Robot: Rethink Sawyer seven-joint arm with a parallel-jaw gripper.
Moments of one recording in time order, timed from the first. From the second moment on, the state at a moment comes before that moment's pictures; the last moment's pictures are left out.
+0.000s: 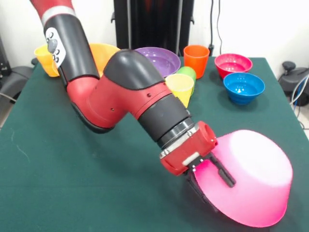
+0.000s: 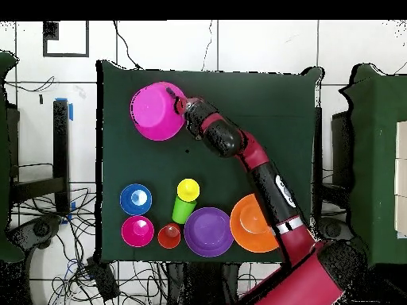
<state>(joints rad) -1.11 0.37 1.25 1.38 -0.78 0.39 1.31</state>
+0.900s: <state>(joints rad) -1.14 0.46 1.24 1.35 -0.79 0.58 0.42</state>
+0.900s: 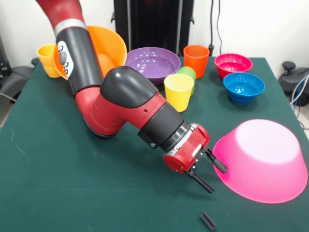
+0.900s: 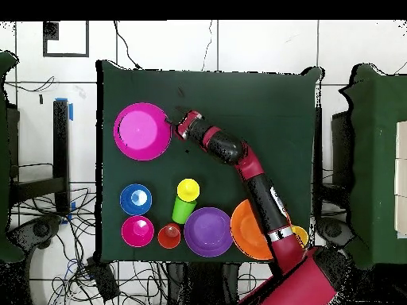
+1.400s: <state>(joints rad) -1.09 0.40 1.22 1.36 -0.79 0.58 0.37</state>
